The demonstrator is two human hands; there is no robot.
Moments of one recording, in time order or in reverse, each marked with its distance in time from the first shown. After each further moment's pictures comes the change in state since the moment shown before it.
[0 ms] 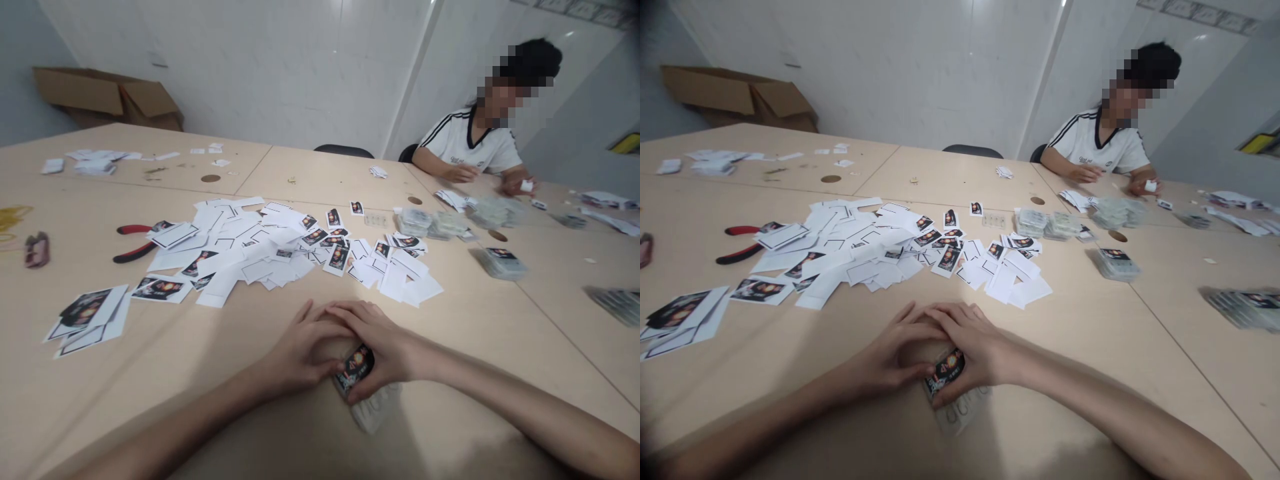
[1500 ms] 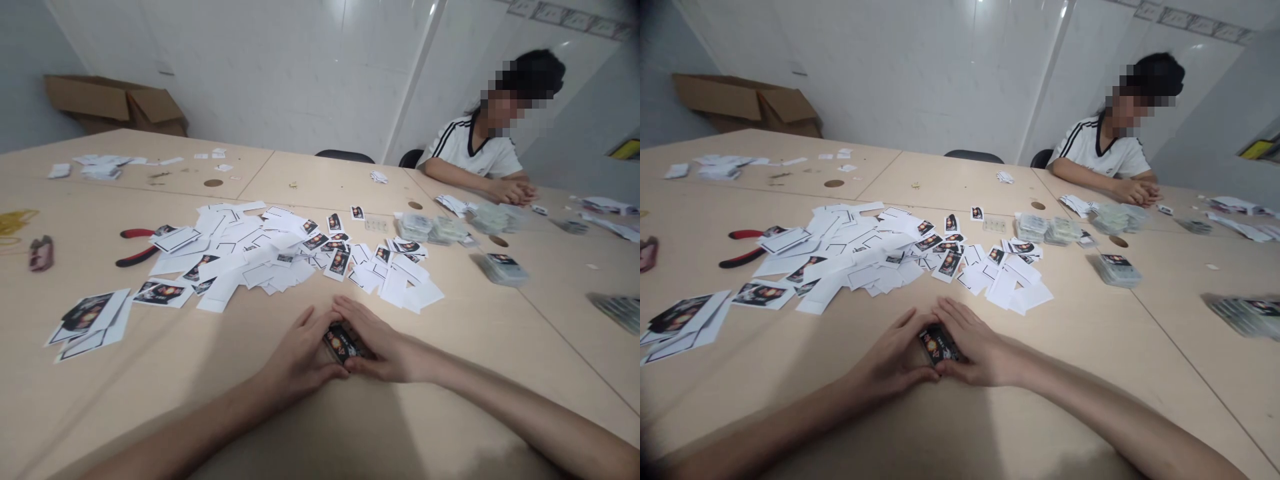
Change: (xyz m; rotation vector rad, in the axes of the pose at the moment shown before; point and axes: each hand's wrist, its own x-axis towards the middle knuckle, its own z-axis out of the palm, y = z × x) left_hand -0.001 -0.006 0.013 0.087 0.132 -0.019; right_hand -0.002 0.014 0.008 -0.010 0.067 -0.061
